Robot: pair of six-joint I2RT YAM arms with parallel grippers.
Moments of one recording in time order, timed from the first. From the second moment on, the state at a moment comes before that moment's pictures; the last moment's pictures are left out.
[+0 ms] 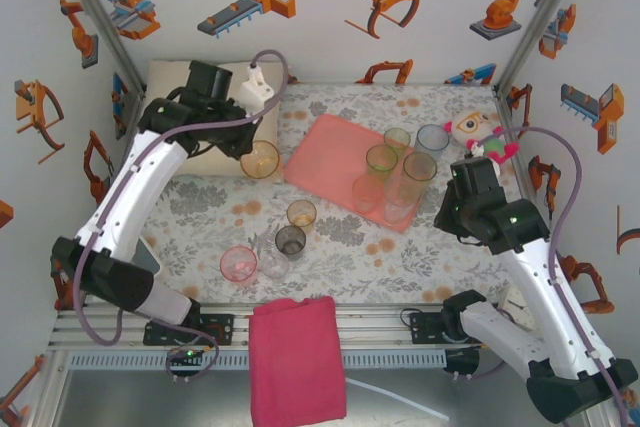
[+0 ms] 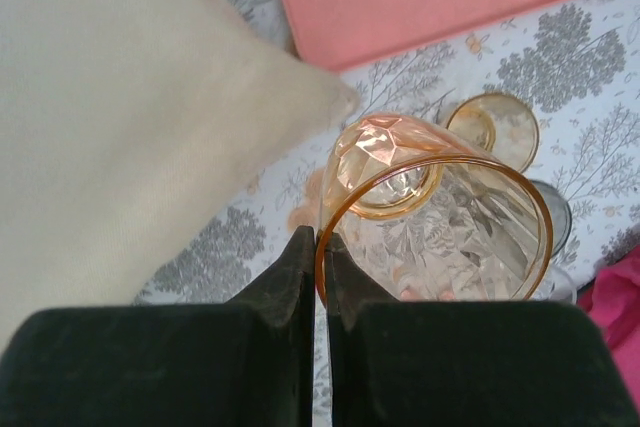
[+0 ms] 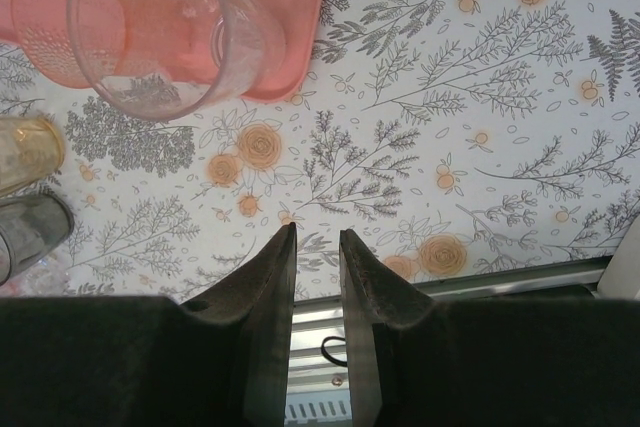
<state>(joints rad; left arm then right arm) -0.48 1.53 1.72 -1.06 0.15 0.35 0.36 0.86 1.05 -1.15 0.18 0.59</state>
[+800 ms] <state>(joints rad) -0.63 2.13 2.04 -0.90 0.24 0.27 0.36 0.83 1.01 -1.15 0.20 0.65</state>
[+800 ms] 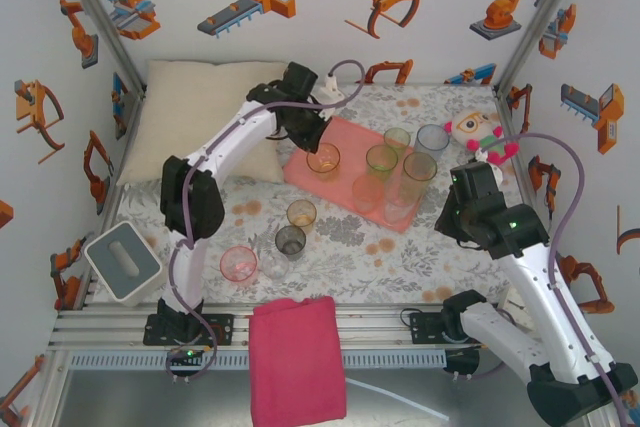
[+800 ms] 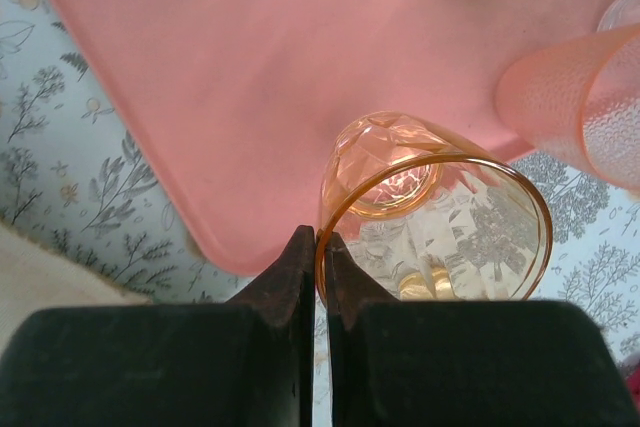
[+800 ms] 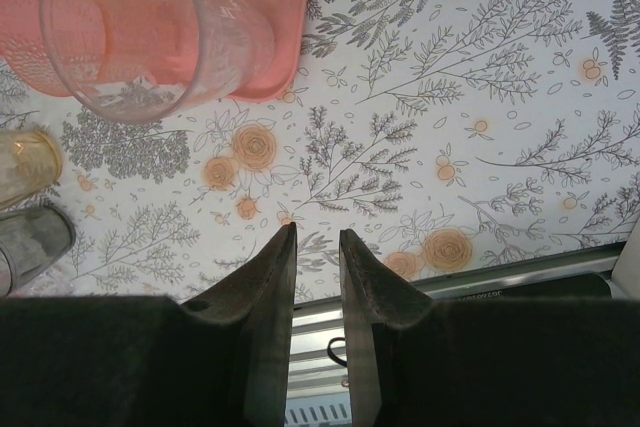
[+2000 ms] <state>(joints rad) -0.72 2.25 2.10 -0.92 0.24 0.27 0.36 0.78 0.96 -1.14 0.20 0.68</state>
